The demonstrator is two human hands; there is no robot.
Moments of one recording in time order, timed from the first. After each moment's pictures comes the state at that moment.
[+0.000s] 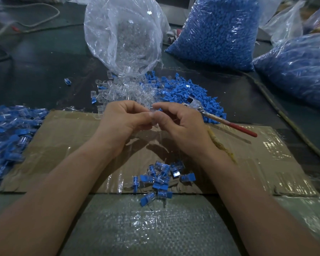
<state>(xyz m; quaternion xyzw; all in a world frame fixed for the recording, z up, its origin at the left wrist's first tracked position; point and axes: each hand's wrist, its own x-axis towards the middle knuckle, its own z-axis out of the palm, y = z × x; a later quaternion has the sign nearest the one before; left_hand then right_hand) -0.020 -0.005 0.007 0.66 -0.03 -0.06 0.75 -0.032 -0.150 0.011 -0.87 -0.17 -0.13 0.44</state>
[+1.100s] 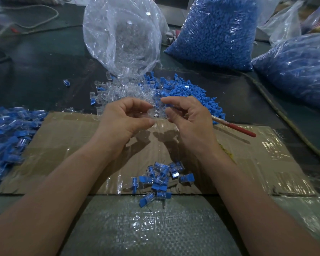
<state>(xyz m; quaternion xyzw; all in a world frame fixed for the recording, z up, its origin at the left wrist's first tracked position) -0.025 -0.005 0.010 0.70 -0.03 -0.04 0.71 -0.032 -0.157 0.009 -0.84 -0.11 -0.17 0.50</state>
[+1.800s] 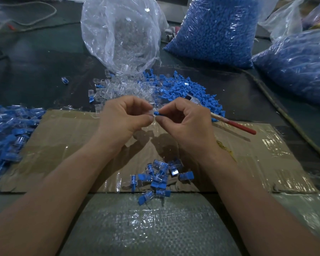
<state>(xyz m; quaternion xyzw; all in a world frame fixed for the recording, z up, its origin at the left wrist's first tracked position) -0.028 -0.008 0.013 0.75 -0.06 0.01 0.66 -0.039 -0.154 0.011 -0.85 -0.15 -0.17 0.47</state>
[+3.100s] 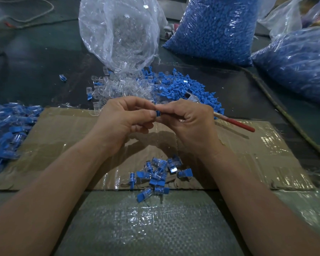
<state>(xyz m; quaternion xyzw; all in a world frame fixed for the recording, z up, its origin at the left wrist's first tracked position) -0.023 -0.003 0.012 0.65 -0.08 -0.11 0.75 -0.034 -0.163 0.005 -0.83 -0.24 -0.25 0.43</state>
